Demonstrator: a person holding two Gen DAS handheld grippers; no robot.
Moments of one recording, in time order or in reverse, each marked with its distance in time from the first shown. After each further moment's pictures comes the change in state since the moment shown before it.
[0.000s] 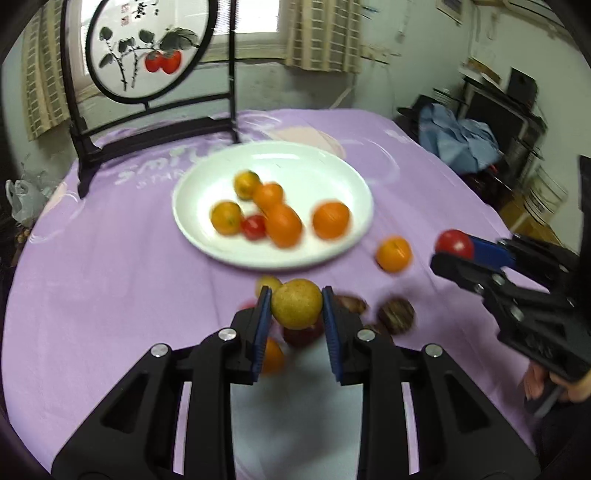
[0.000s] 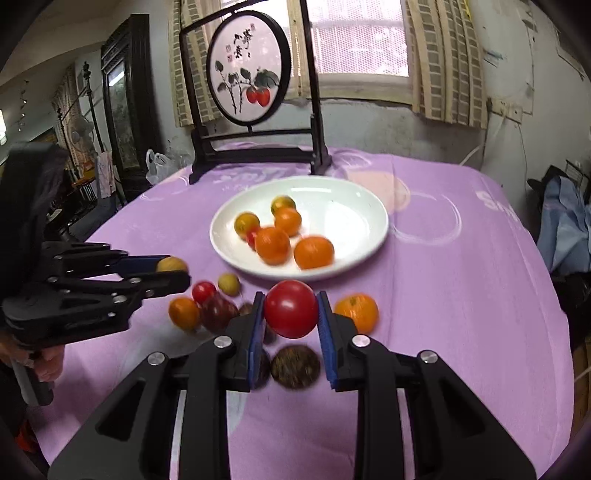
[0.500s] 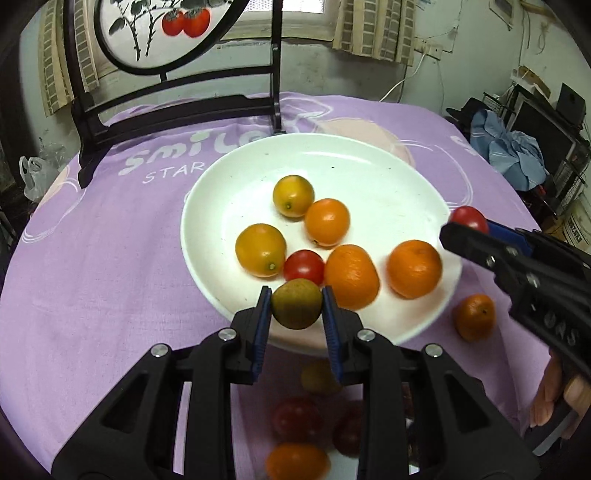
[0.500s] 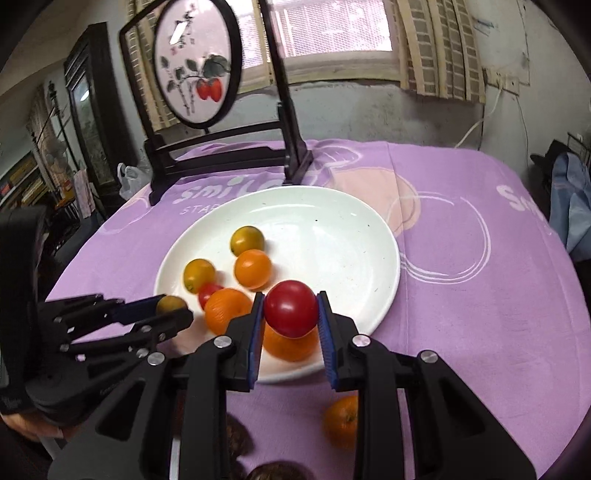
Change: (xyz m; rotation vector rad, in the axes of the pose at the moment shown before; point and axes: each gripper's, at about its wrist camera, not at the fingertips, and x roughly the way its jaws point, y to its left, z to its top) left arm 0.089 0.033 0.039 -0.103 0.065 0.094; right arm 0.104 -0.042 0.050 0.160 0.074 -0.020
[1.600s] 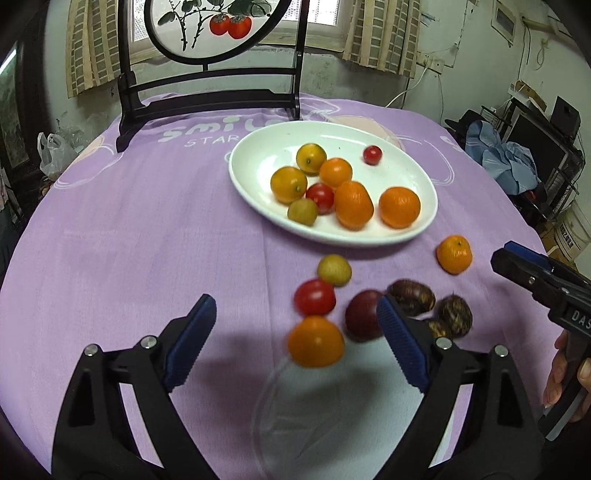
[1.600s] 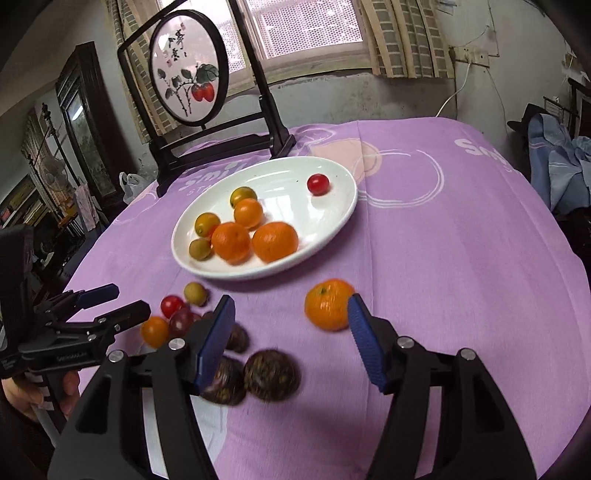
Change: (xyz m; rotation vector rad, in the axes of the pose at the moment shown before) left arm -0.065 0.016 -0.078 -0.049 -0.044 -0.008; right arm -0.086 -0.008 -0.083 0.064 -0.017 0.006
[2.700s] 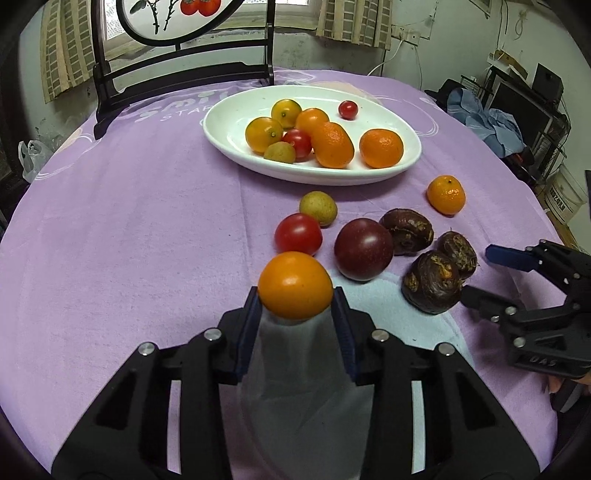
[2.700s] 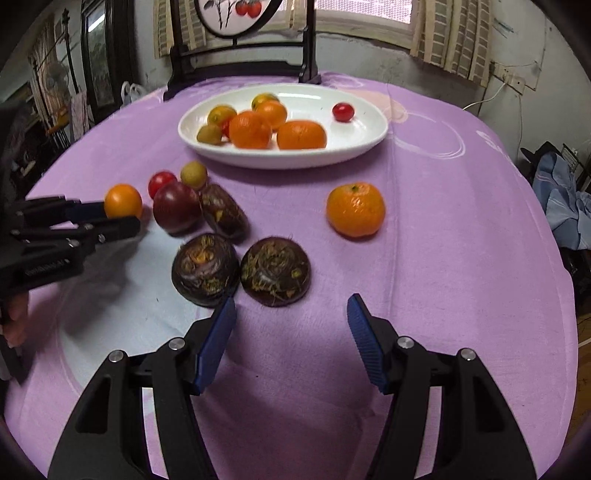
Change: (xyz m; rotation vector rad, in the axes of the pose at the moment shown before) left arm 0.016 -0.006 -0.033 0.090 0.062 -0.046; right arm 0.036 0.030 -0.053 -0.259 0.216 -0.132
